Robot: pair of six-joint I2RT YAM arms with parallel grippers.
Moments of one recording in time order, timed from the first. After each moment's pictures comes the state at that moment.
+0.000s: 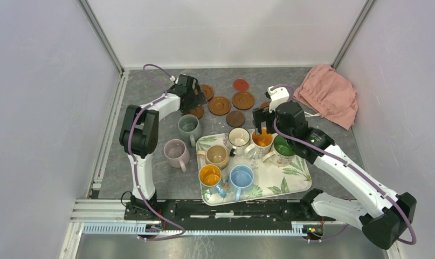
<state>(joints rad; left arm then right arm) -0.31 2.06 1.45 -0.27 -0.08 -0.66 0.64 1.04 0.96 -0.40 0.27 0.13</state>
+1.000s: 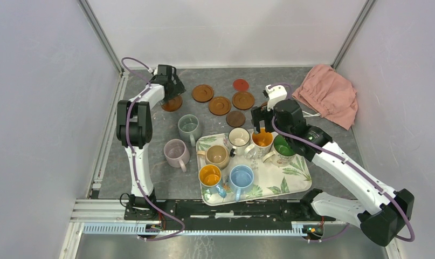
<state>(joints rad) -0.10 2.20 1.66 -0.33 -0.16 -0.58 0.64 1.07 0.98 -0.40 0.26 0.13</state>
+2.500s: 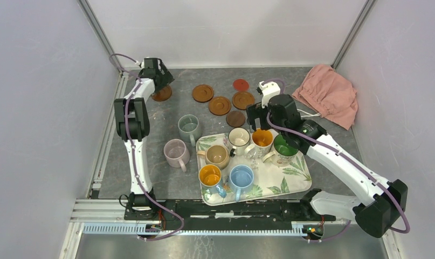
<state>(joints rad) 0.02 2.39 1.94 -0.32 -0.09 -0.56 0.64 1.15 1.05 -0.44 0.21 0.13</state>
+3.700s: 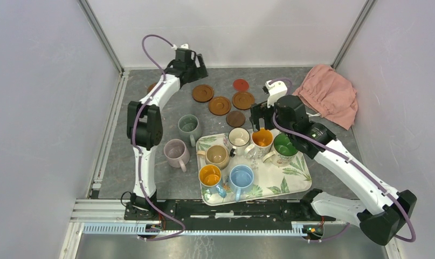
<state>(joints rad) -0.24 2.22 1.95 -0.36 -0.05 -0.48 0.64 1.08 1.07 -0.46 0.20 0.13</state>
